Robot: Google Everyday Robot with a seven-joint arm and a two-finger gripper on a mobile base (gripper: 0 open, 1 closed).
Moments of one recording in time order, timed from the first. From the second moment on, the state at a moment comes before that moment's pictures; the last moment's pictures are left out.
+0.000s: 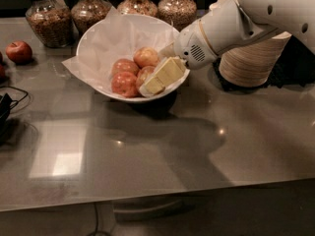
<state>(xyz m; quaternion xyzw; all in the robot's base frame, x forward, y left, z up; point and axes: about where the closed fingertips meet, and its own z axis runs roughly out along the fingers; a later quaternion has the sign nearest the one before) 0.549 -0.006 0.927 -0.54 0.73 0.27 0.32</state>
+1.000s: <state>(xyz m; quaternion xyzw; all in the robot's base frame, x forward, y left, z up) 0.555 -0.004 0.926 -0.54 0.73 0.28 0.32</state>
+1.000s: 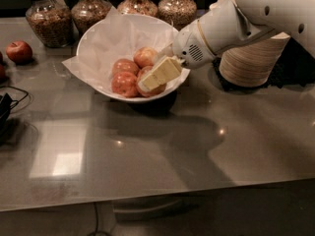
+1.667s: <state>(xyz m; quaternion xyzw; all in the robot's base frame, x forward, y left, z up) 0.566 0.002 0.909 -0.54 0.73 0.28 0.31</state>
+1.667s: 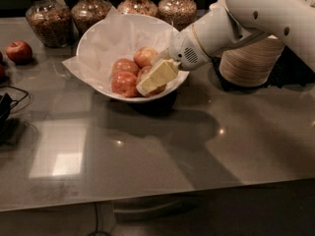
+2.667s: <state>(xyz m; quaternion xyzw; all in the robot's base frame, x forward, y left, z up) 0.562 0.001 0.892 -0.53 0.74 0.28 0.30</state>
